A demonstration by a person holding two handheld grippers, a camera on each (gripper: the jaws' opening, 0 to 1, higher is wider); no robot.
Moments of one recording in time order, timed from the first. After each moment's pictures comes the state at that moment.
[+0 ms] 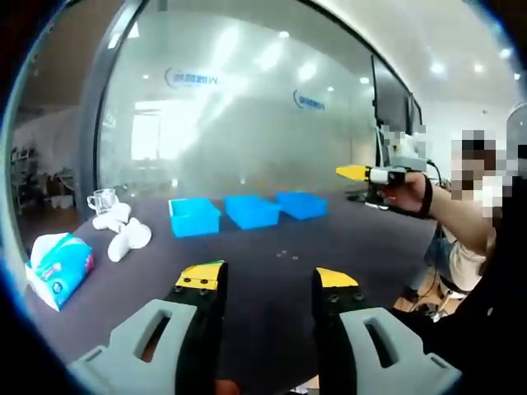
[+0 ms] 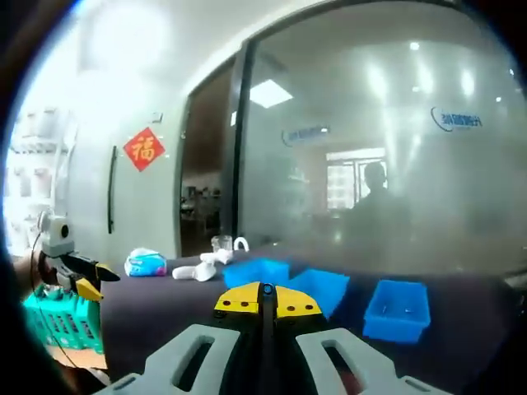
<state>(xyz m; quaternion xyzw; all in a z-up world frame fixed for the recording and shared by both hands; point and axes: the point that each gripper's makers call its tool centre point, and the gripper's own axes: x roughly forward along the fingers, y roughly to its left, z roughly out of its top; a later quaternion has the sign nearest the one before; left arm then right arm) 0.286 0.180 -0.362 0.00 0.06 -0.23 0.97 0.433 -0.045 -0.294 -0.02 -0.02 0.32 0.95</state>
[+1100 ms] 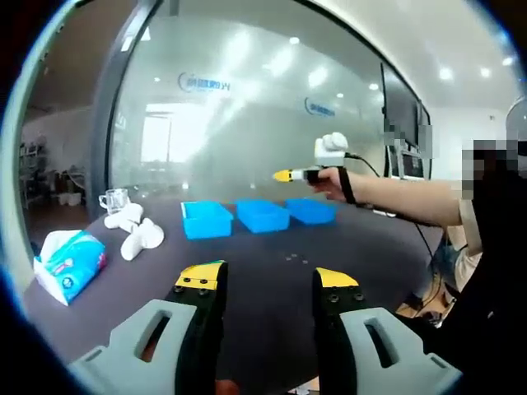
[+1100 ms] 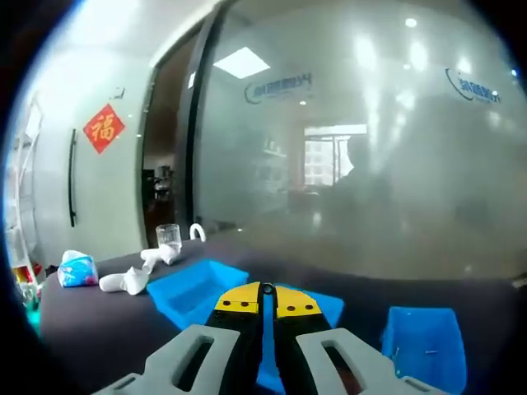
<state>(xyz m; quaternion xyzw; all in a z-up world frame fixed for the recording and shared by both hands) 0.282 0.196 -0.356 -0.02 0.05 -0.20 0.98 0.608 0.013 -0.318 -0.03 0.06 0.26 0.96</state>
